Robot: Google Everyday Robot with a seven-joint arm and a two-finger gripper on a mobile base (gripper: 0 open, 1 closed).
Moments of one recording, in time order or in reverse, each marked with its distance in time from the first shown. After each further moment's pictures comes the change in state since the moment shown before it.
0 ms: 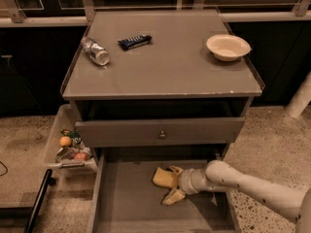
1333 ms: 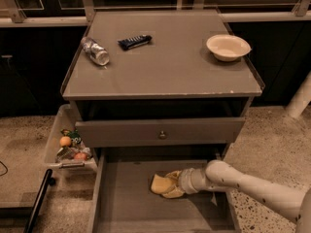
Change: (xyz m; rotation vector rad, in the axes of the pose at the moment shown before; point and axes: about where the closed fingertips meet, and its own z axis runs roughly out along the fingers) arm 0.000 0.000 0.000 0.000 0.000 0.000
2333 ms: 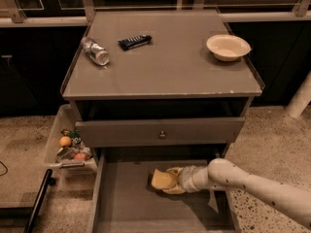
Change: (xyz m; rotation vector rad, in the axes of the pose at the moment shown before) arm -0.033 0.003 -0.029 0.045 -0.007 -0.069
